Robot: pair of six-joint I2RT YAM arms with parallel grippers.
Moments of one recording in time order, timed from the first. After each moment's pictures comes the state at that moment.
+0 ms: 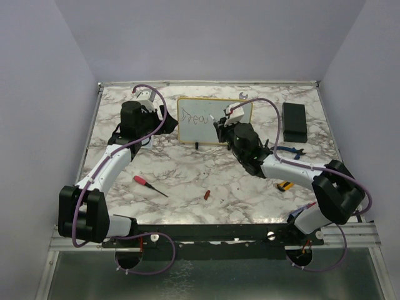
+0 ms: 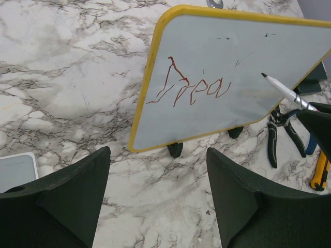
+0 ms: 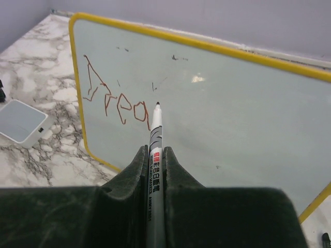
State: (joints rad) left arm -0.18 1.33 0.92 0.01 0.35 -0.32; right arm 0.75 1.54 0.84 0.58 0.34 0.08
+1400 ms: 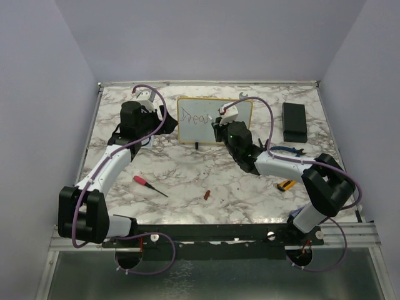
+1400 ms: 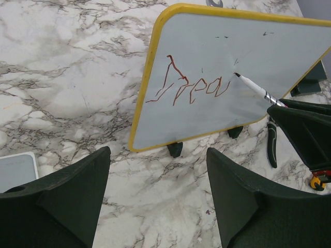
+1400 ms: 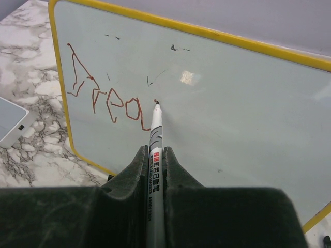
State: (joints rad) left arm -0.18 1.32 0.92 0.01 0.35 -0.32; right arm 0.75 1.62 0.89 0.58 0.37 0.05
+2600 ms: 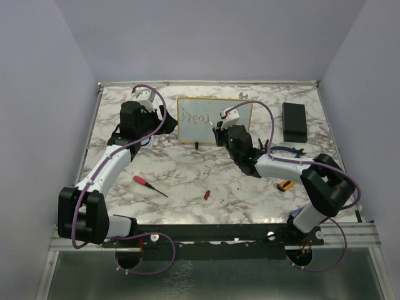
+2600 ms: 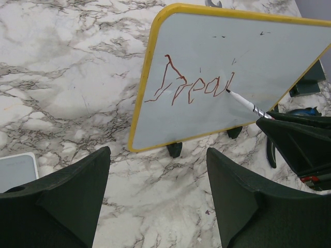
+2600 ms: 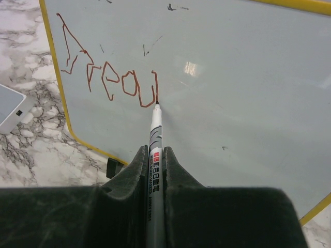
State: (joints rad) left arm -0.18 1.32 0.92 0.01 0.35 -0.32; right arm 0.75 1.62 0.85 0.58 0.36 0.11
